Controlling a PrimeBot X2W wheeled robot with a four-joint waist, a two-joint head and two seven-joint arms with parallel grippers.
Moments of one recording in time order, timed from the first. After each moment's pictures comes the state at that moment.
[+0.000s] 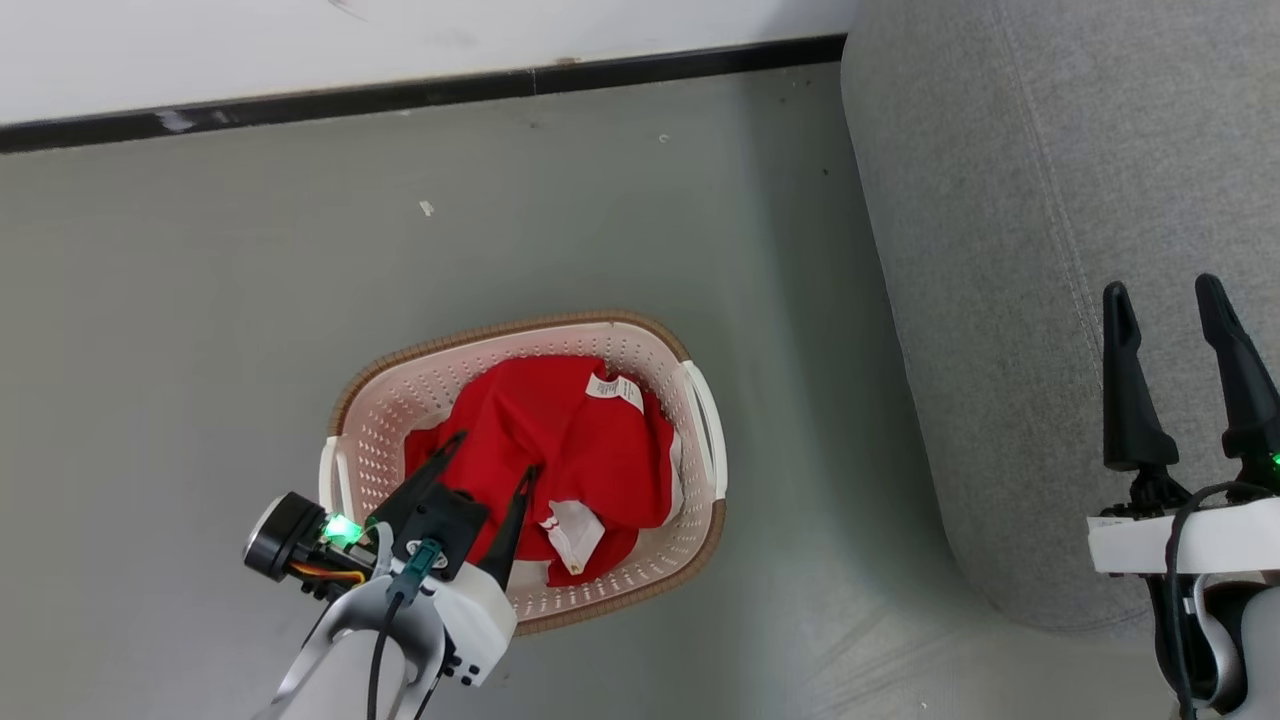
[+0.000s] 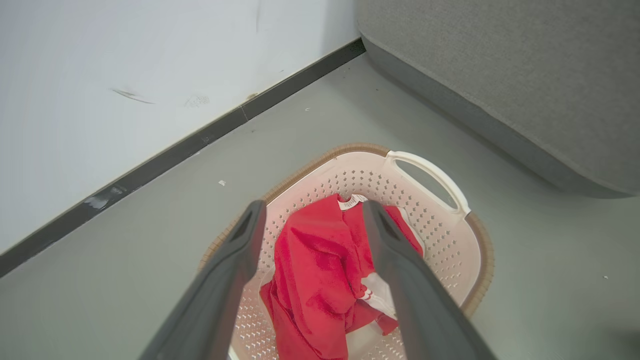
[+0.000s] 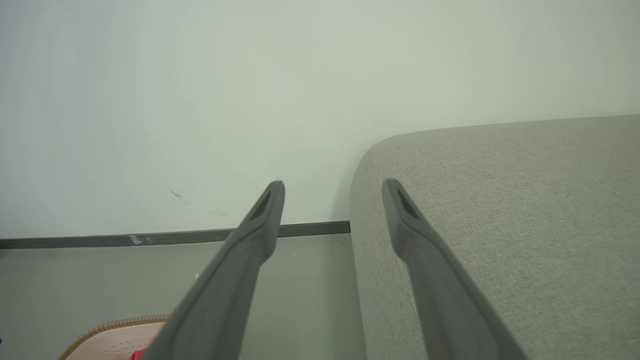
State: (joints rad) left arm -0.34 0.13 -0.44 0.33 -0.06 0.05 -0.06; right arm -0.11 -0.04 -0.16 -0.18 0.11 0.12 -0.22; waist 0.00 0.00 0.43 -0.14
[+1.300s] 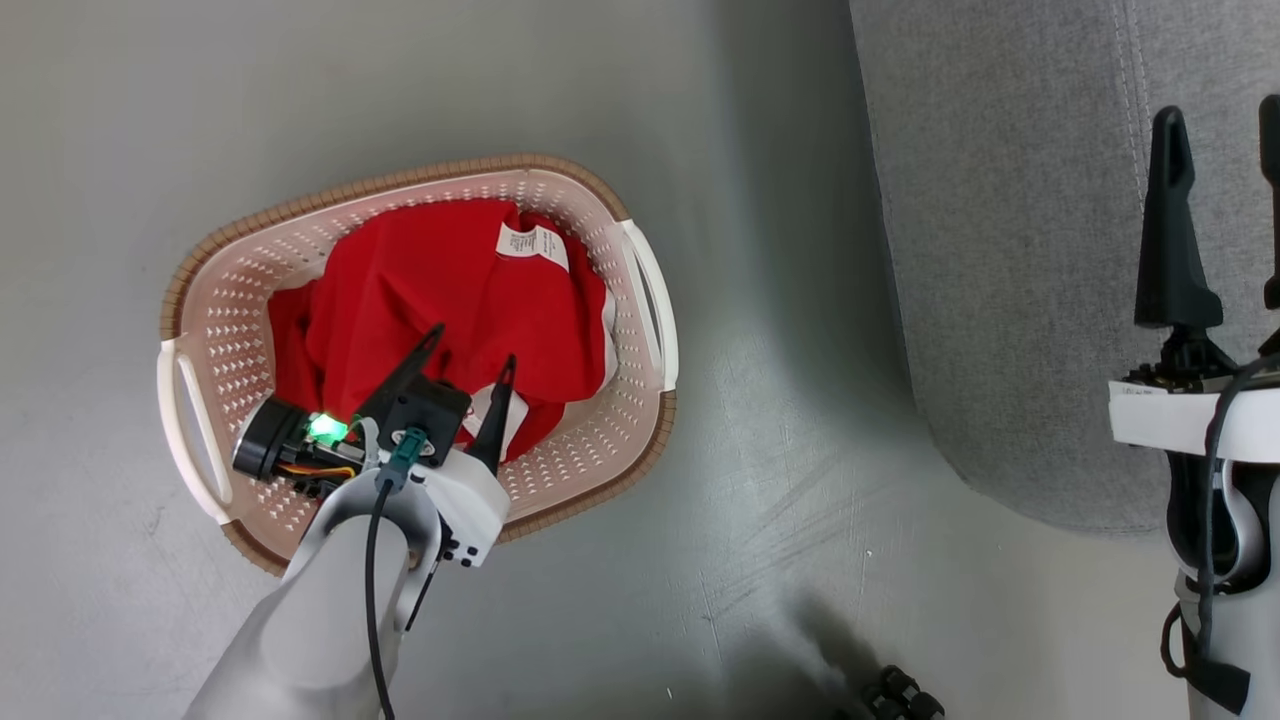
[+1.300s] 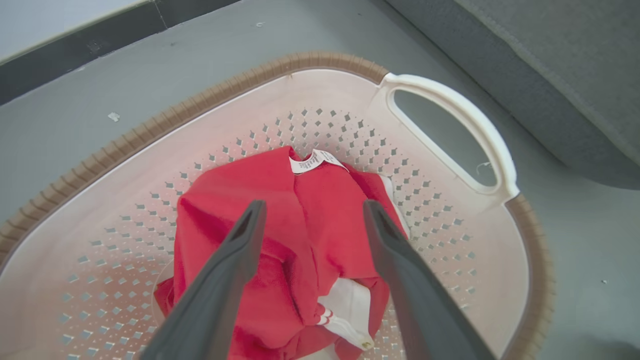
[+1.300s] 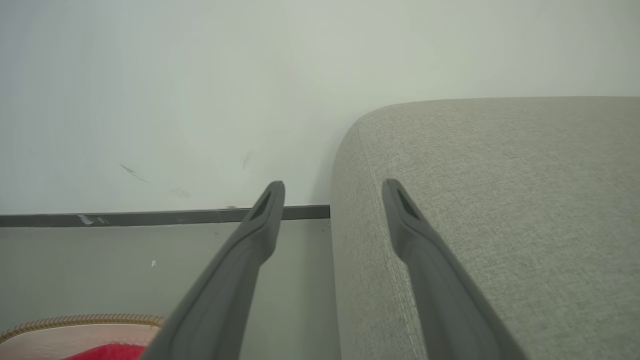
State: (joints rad) left arm -0.59 0.05 -0.44 0.63 -0.09 0.07 -0.19; right arm -0.33 -0.04 -0.15 -0.20 0.13 0.12 -0.25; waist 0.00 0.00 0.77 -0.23
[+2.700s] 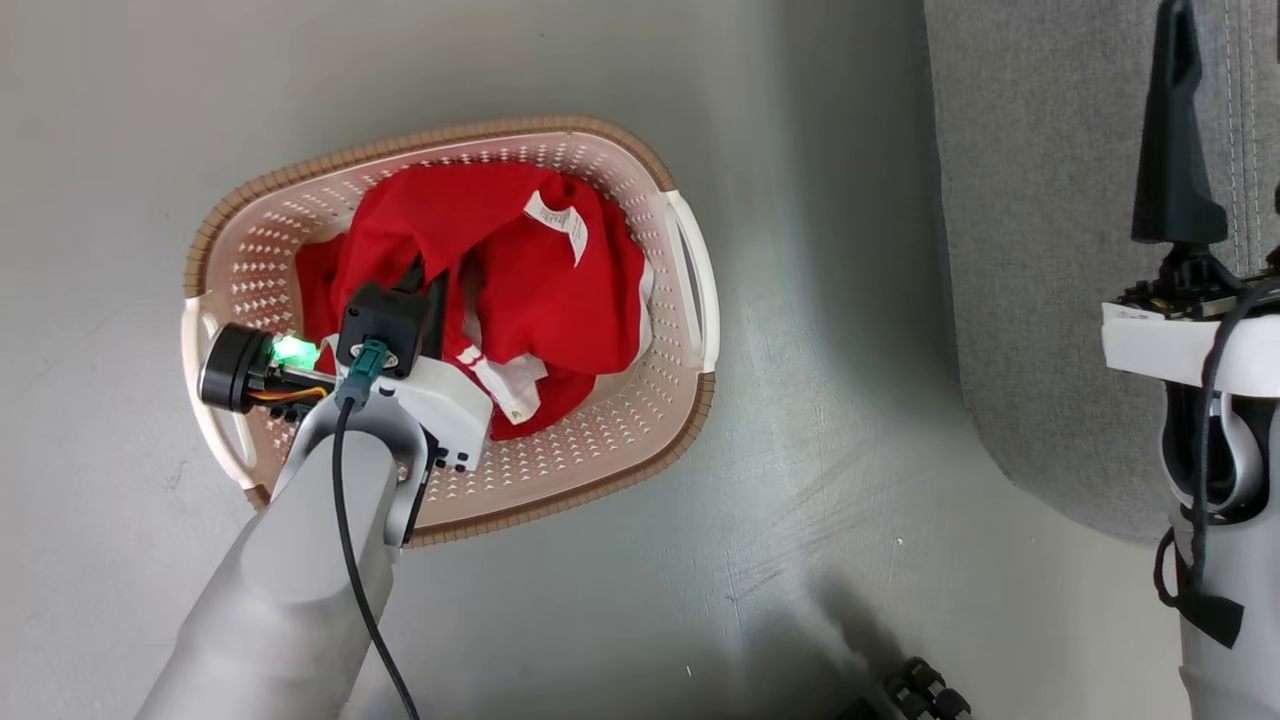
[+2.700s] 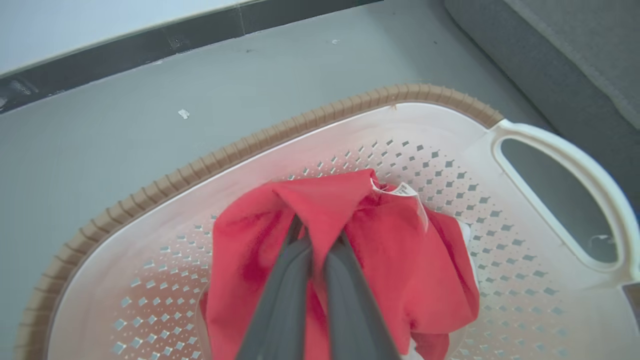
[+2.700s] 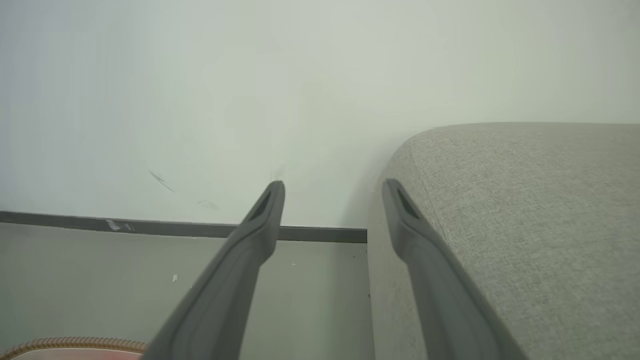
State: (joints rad) left arm -0.74 0.04 -0.44 0.72 -0.21 0.15 -0.25; right arm -0.46 -0.04 -0.12 -0.19 0.09 0.12 -0.26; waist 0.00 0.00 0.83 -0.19
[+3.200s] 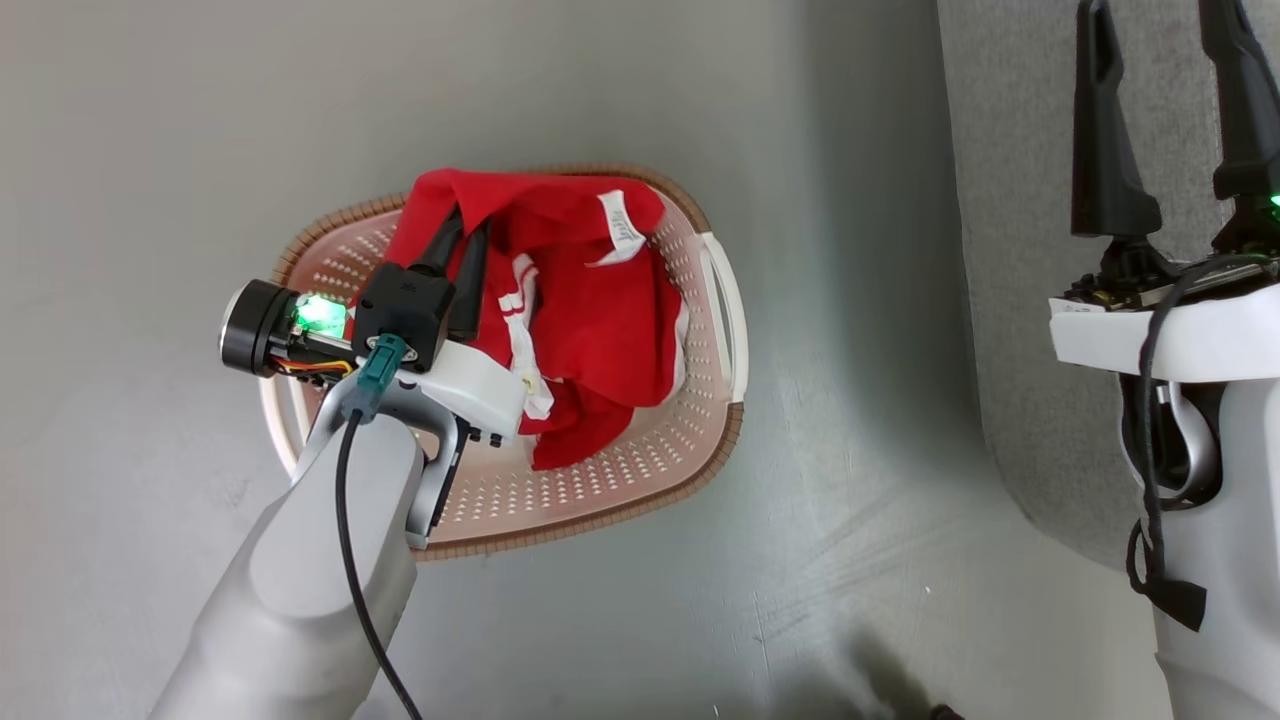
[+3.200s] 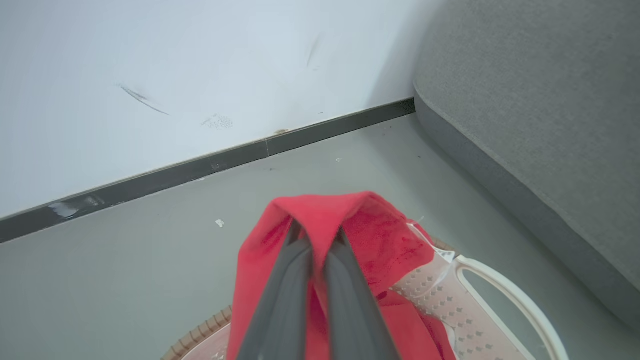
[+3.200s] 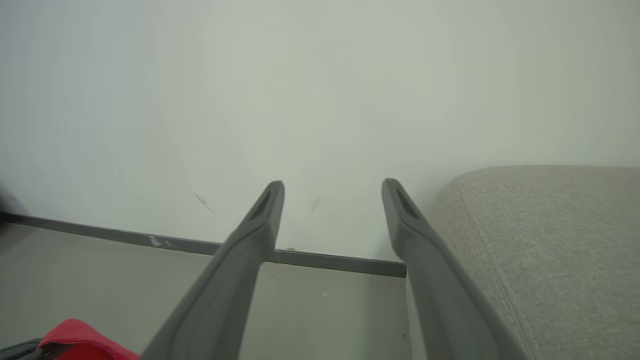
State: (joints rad) left arm -0.70 0.04 -0.43 0.49 -0.19 0.14 -0.25; right arm -0.50 -0.04 -0.04 -0.15 0.07 0.12 -0.26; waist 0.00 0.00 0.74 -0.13
